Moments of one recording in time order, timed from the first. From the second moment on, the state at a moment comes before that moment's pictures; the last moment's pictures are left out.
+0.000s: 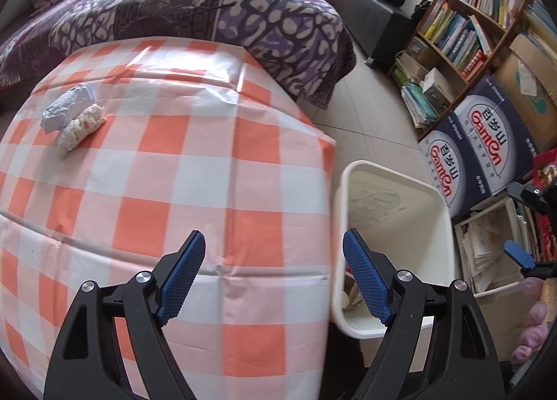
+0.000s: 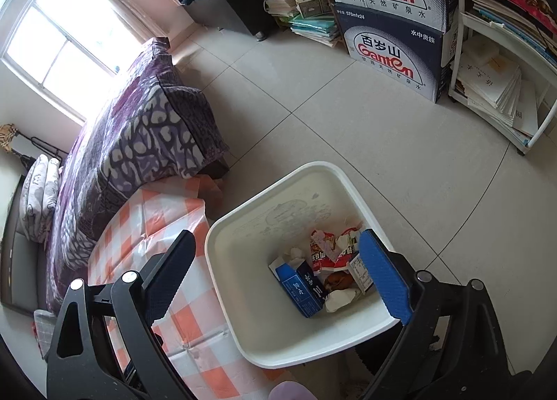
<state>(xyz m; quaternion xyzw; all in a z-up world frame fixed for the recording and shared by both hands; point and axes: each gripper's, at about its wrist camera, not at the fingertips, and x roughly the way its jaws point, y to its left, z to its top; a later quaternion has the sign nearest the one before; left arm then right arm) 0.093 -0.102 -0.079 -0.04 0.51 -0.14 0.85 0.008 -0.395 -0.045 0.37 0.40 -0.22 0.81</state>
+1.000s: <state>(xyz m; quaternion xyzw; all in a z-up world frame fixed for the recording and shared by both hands) 0.244 0.039 -0.144 0.00 0.55 -0.01 0.84 0.059 -0.316 -0.057 0.33 0.49 -0.10 0.80</state>
